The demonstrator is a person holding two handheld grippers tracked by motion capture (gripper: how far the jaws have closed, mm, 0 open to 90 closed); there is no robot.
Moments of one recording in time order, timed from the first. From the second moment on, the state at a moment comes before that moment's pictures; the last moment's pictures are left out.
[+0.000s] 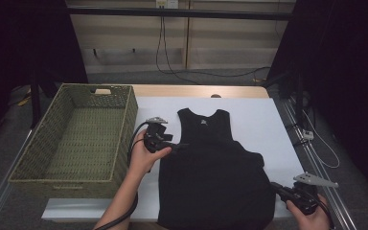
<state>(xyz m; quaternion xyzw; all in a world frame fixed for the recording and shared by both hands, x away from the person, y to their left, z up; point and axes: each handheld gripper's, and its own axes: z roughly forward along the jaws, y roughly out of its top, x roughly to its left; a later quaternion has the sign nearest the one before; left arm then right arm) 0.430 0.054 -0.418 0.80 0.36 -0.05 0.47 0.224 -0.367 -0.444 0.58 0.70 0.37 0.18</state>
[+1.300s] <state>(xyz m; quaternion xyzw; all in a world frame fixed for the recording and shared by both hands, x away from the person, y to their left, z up) 0.430 0.061 -0.425 0.82 0.36 -0.04 0.45 0.424 -0.316 -0.426 0.57 0.68 0.42 0.19</state>
